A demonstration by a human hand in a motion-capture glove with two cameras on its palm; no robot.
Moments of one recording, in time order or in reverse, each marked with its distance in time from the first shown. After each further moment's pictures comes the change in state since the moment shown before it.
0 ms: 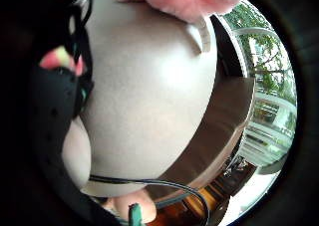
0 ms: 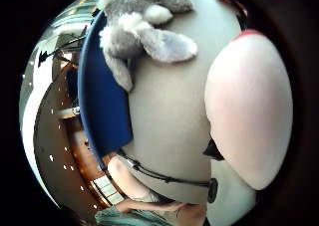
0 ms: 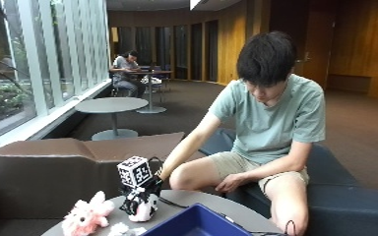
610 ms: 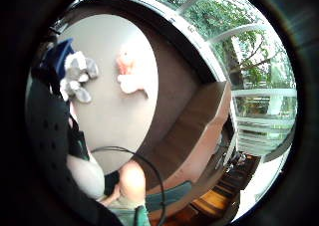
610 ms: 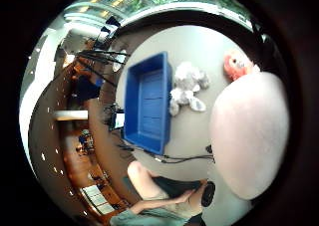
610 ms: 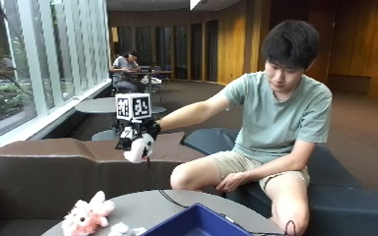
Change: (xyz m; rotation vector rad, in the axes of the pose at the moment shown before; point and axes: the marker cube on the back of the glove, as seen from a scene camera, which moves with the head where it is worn) arm -0.061 0.016 -0.248 0.216 0.065 0.006
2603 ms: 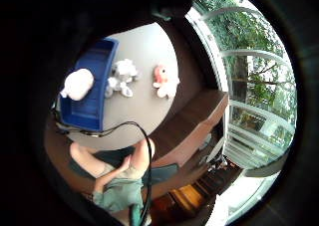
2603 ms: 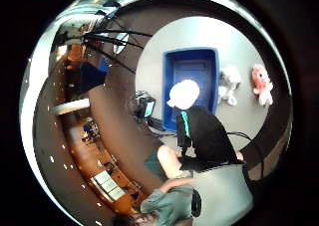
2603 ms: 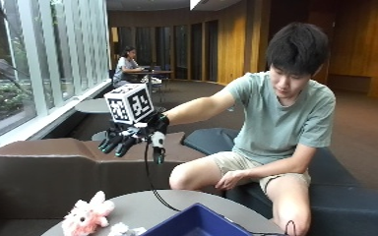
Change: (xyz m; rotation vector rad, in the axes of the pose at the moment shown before) arm -0.152 -0.074 -0.053 -0.312 0.036 -0.081
